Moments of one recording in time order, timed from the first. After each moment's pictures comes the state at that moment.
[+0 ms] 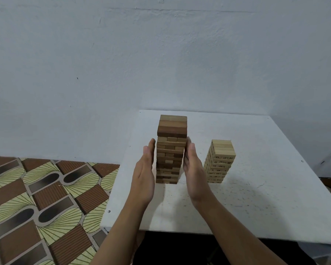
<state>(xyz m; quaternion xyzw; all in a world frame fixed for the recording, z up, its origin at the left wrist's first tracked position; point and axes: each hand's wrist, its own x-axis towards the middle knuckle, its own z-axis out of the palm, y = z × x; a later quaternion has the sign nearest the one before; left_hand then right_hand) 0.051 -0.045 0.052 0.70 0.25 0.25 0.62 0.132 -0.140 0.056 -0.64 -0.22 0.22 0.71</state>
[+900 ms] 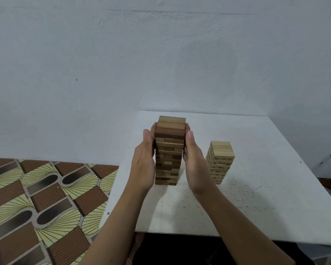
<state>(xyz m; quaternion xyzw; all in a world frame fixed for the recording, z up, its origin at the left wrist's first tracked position) 0.064 -0.042 0.102 0.69 0.16 0.29 0.65 0.139 -0.136 0.084 -0.63 -0.29 0.19 0.70</state>
